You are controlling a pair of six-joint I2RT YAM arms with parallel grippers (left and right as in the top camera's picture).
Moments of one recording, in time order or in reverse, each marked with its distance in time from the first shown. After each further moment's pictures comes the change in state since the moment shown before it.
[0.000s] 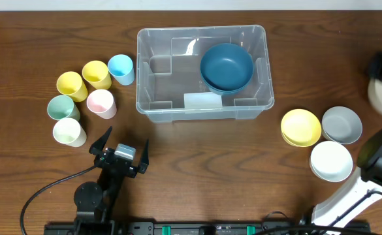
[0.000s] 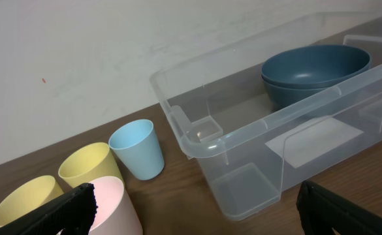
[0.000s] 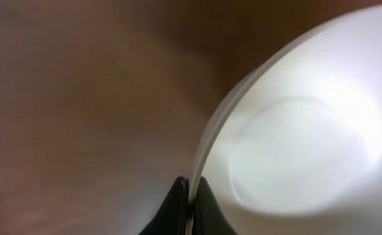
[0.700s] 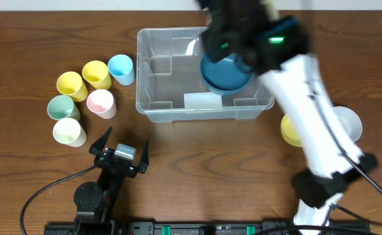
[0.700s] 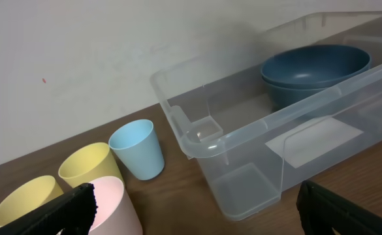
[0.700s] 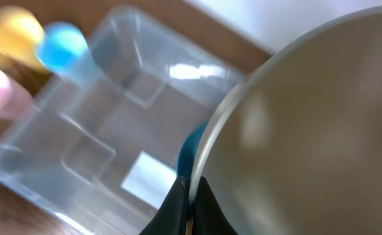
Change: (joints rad) left arm 0.000 0.000 0.000 0.000 0.000 0.000; right arm 1.017 -0.077 0.299 -0.159 0.107 -0.101
